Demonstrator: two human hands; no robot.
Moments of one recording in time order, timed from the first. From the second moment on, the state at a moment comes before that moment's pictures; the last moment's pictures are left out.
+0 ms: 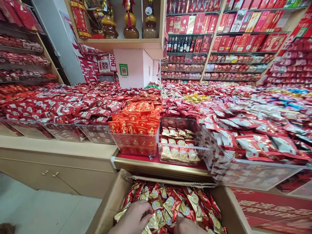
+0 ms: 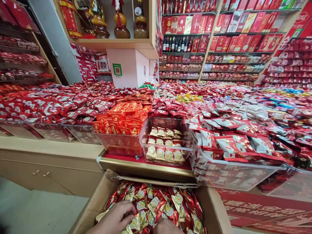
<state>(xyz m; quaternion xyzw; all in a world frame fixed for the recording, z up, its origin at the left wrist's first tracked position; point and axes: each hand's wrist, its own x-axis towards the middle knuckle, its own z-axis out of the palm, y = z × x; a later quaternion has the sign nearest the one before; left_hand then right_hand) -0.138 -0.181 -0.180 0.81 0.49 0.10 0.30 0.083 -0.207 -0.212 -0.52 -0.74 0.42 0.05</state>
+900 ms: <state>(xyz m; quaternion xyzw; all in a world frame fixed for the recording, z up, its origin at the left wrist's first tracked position) -0.071 -0.187 -0.130 0.30 0.38 0.46 0.75 0.077 -0.195 -0.131 -0.49 -0.48 0.57 0.44</state>
